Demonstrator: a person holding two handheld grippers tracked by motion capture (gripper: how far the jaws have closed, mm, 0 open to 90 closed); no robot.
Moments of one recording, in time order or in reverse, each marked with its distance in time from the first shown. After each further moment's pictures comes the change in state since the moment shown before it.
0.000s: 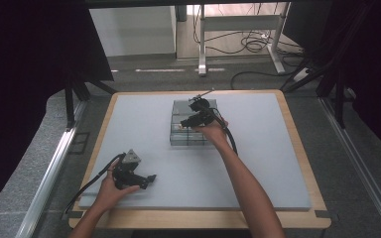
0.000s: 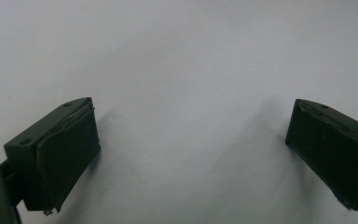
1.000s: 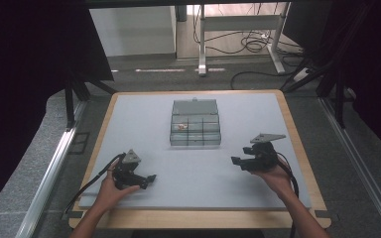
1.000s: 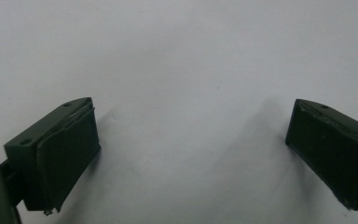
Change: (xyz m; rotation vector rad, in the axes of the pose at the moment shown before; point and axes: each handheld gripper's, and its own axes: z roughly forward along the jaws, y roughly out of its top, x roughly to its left) left arm 0.000 0.000 0.000 -0.003 0.000 -0.001; right arm -0.026 -0.173 -0.139 -0.118 -0.088 -0.007
